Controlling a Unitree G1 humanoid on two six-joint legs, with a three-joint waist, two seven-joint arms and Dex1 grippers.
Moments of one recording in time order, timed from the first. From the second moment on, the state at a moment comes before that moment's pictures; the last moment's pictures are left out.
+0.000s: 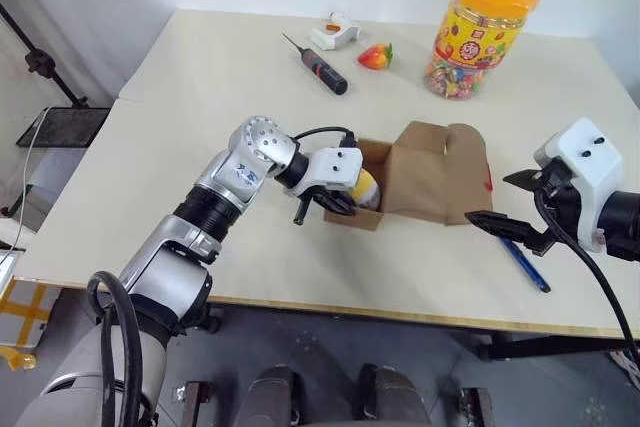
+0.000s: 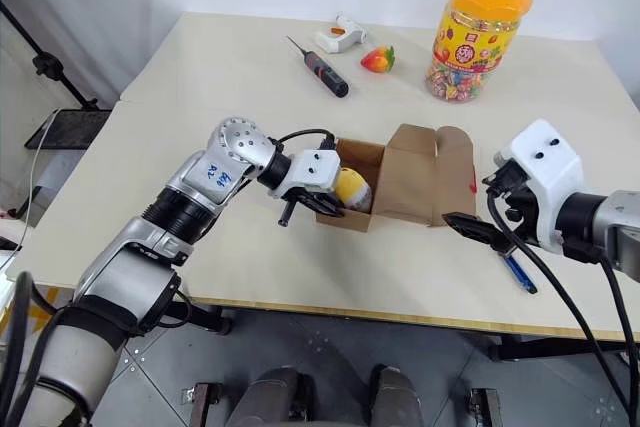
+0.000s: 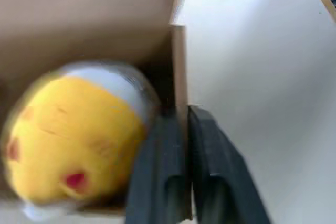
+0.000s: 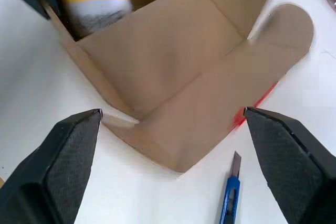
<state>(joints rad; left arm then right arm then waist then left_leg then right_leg) -1.13 0.37 -0.46 0.57 0.04 0.13 -1.28 -0.31 -1.20 -0.42 -0.61 1.01 1.24 0.46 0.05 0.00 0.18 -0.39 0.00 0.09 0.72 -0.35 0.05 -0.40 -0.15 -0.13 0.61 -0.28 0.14</state>
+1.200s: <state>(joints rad) -1.26 0.22 -0.16 0.56 -0.16 0.32 -1.09 -0.41 -1.18 -0.31 -0.55 0.90 1.22 0.55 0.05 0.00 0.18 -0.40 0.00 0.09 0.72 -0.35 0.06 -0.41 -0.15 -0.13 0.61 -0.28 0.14</state>
